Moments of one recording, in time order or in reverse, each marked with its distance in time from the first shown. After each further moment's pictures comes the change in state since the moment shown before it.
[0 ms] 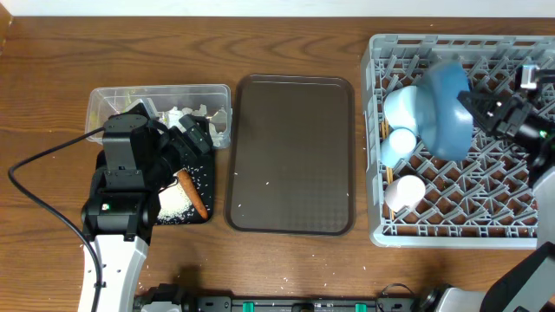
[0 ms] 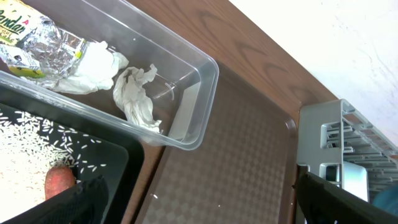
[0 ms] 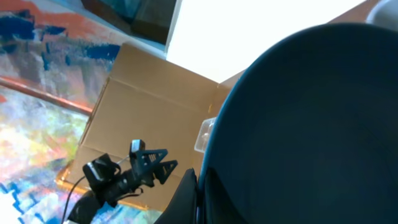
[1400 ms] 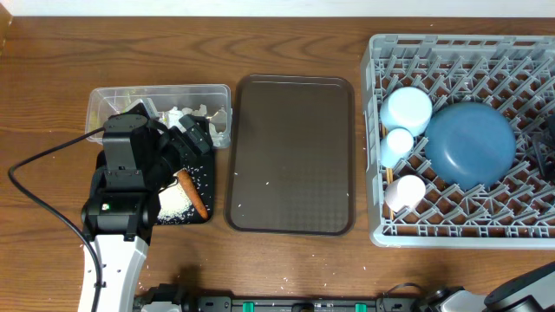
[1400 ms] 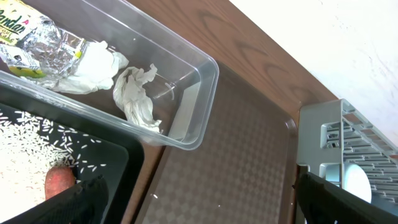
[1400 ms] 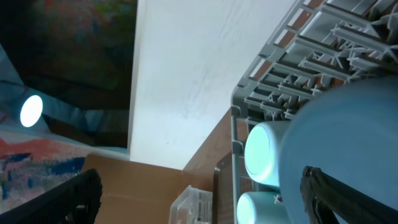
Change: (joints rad) left arm 0.000 0.000 0.000 0.000 0.000 0.000; right arm -0.444 0.002 -0.072 -0.103 0.096 -0.053
